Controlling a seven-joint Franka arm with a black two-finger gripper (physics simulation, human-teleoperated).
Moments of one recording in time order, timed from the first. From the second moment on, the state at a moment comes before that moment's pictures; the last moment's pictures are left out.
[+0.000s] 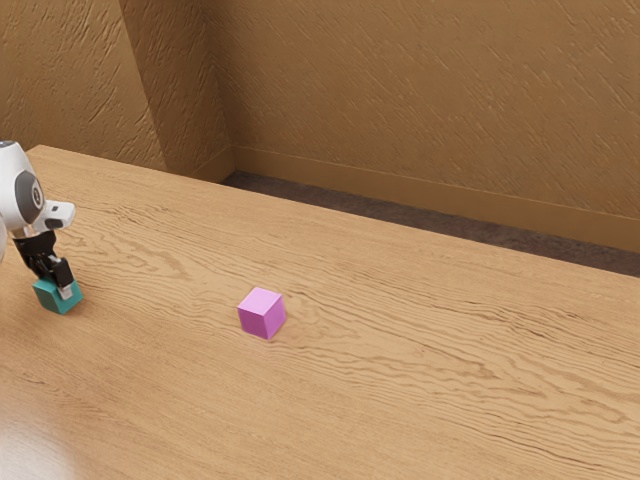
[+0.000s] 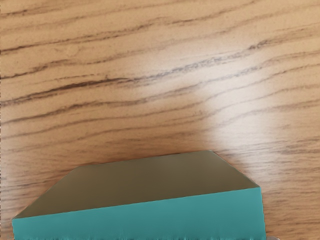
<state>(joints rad) 0.37 0.63 0.37 -1.63 -0.25 2.16 0.95</state>
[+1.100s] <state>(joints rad) 0.17 0.37 0.28 -1.69 -0.10 1.99 0.66</state>
